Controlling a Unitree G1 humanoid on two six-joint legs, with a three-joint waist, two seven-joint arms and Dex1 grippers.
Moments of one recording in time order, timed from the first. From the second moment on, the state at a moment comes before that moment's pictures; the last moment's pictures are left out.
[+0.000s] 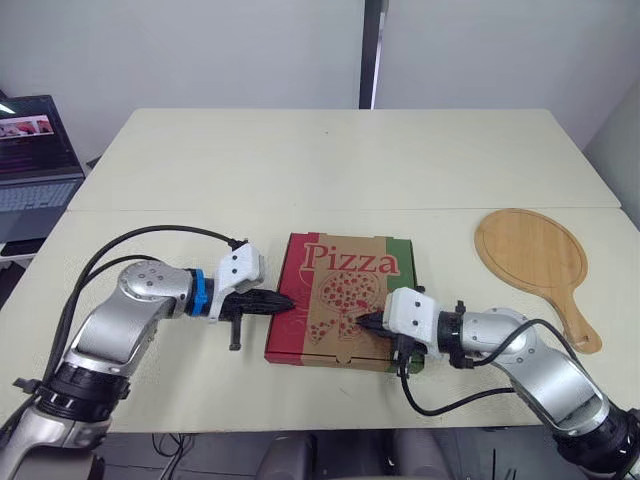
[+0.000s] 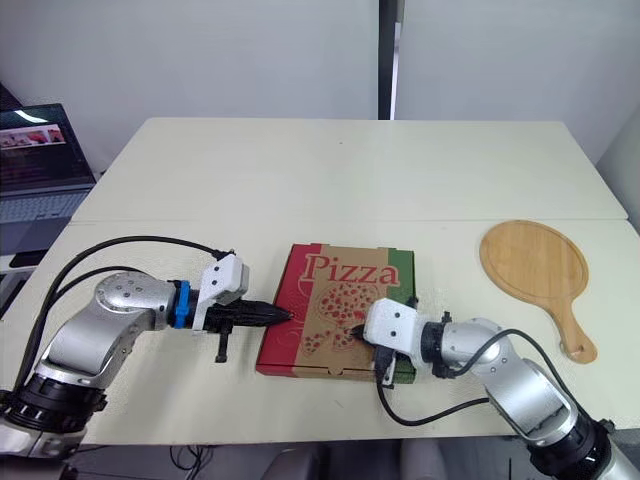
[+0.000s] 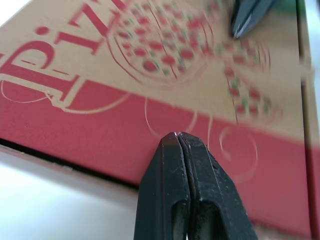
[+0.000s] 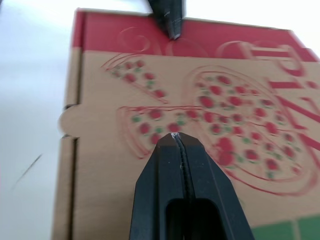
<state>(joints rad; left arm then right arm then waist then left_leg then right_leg) -0.31 0.82 -0.07 -0.16 -0.41 0.52 -1.20 -0.21 -0.64 0.32 -0.62 0.19 0.56 0.74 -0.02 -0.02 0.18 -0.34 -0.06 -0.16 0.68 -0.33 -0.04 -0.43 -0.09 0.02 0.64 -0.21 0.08</state>
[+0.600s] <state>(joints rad) -0.13 0.72 0.01 -0.18 -0.39 0.56 -0.96 -0.10 -0.67 0.13 -0.45 0.14 0.57 0.66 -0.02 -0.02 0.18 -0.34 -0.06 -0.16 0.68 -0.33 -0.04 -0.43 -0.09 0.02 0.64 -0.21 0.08</state>
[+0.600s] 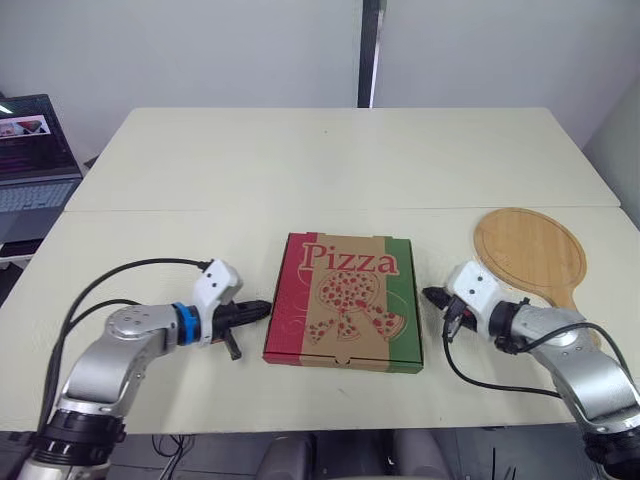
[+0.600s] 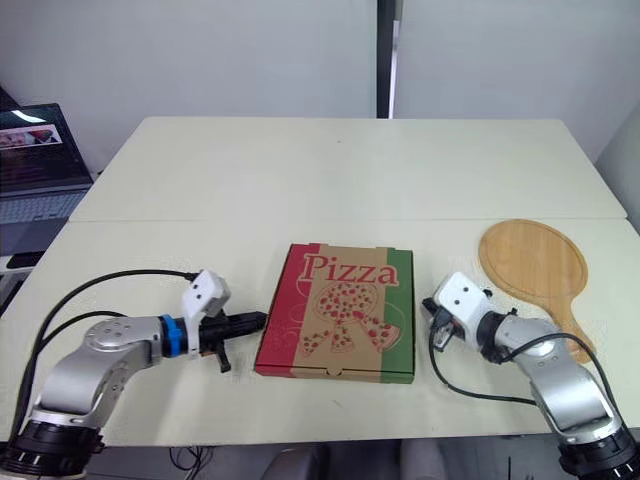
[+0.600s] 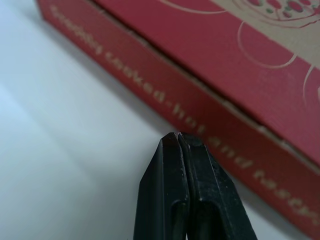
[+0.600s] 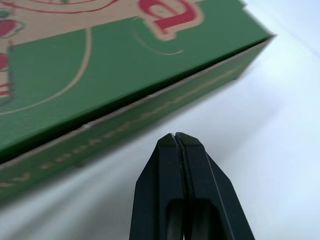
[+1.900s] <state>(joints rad) -0.10 0.81 0.17 -0.08 -0.34 0.49 -0.96 -0.13 -0.73 -0.07 -0.30 0.17 0.45 0.76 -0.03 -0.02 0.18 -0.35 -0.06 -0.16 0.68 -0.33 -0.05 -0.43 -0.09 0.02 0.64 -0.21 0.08</state>
